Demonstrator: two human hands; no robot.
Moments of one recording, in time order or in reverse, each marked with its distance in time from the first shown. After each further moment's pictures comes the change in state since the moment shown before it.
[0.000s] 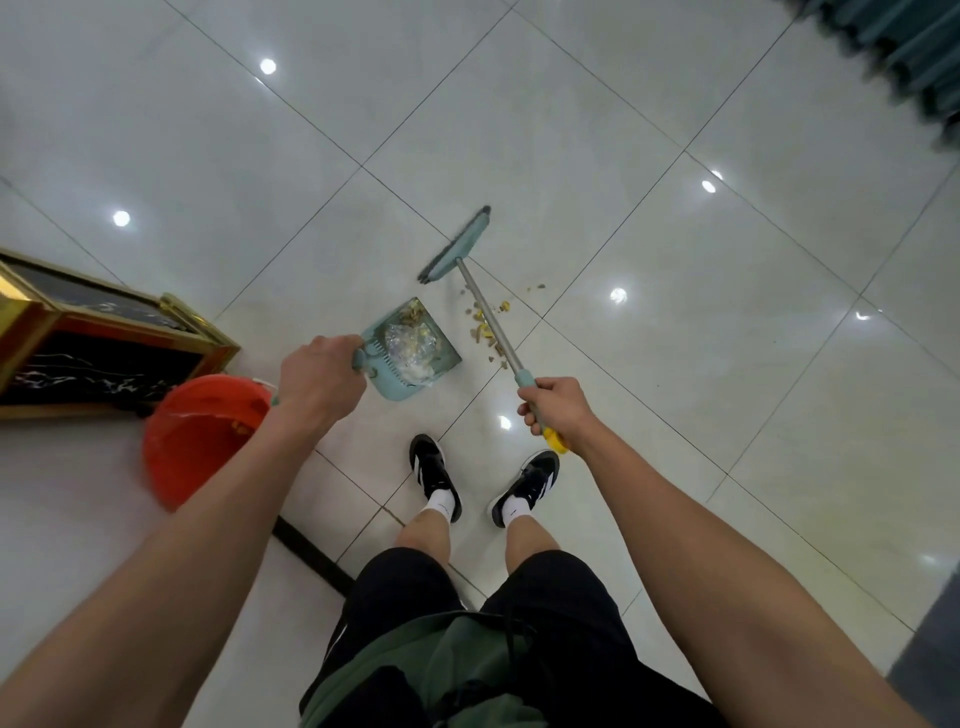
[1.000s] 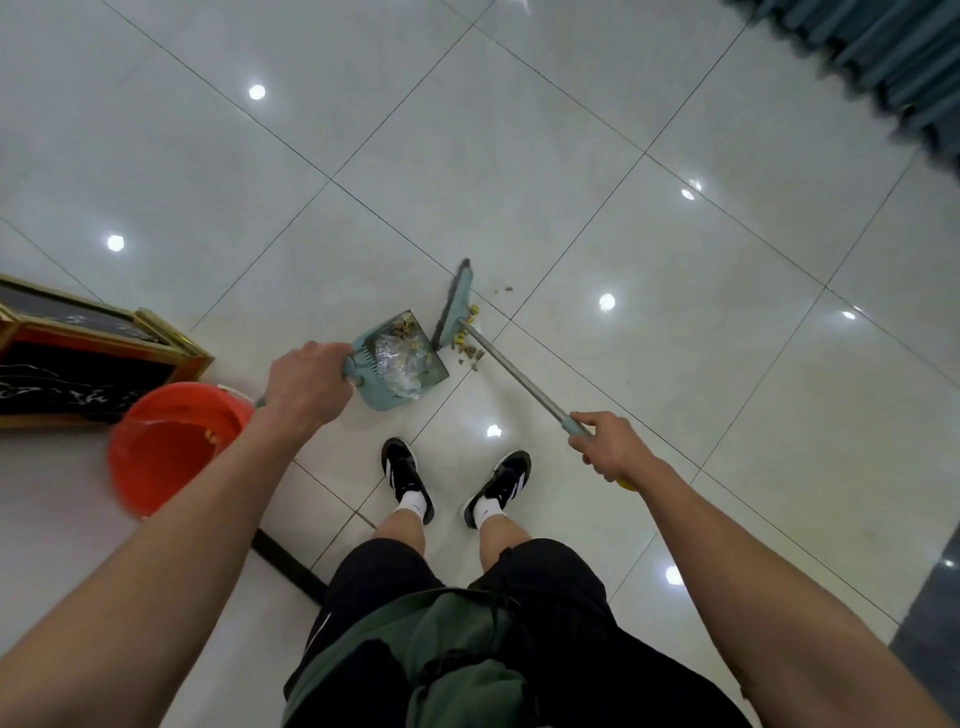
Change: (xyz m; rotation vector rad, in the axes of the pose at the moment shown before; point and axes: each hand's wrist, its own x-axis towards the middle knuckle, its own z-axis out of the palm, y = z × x) left_hand -0.042 0.089 -0.001 0.113 -0.020 0.042; right_hand -0.013 0.093 -0.163 -0.541 0.035 -0.067
